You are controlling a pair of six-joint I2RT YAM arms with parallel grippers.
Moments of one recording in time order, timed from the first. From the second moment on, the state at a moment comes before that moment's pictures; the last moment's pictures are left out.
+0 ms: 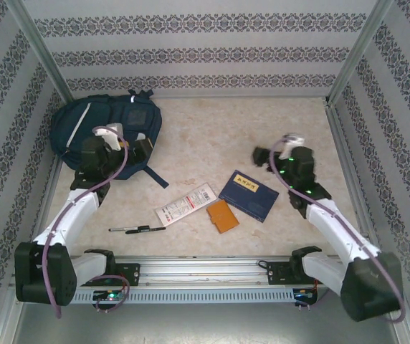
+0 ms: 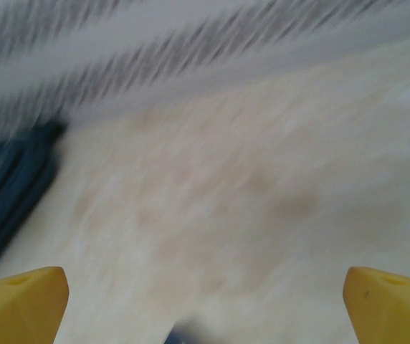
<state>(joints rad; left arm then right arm) -0.03 1.15 0.70 0.04 0.42 -0.41 0.28 1.06 0.62 -0.01 -0.07 0.39</state>
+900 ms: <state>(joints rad) -0.14 1.75 1.43 -0.69 0.01 -0.24 0.55 1.40 0.91 -0.70 -0.12 0.65</state>
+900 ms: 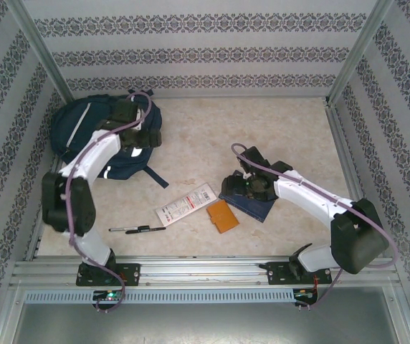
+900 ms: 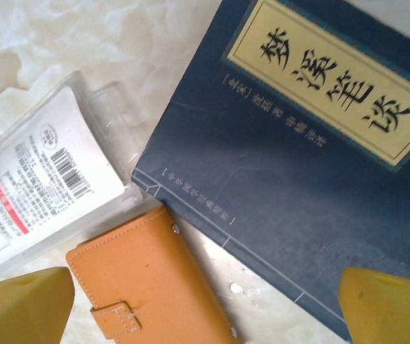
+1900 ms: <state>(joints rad) -0.44 2.05 2.01 -0.80 0.32 -0.34 0.48 1.41 0.94 -0.60 -0.25 0.74</state>
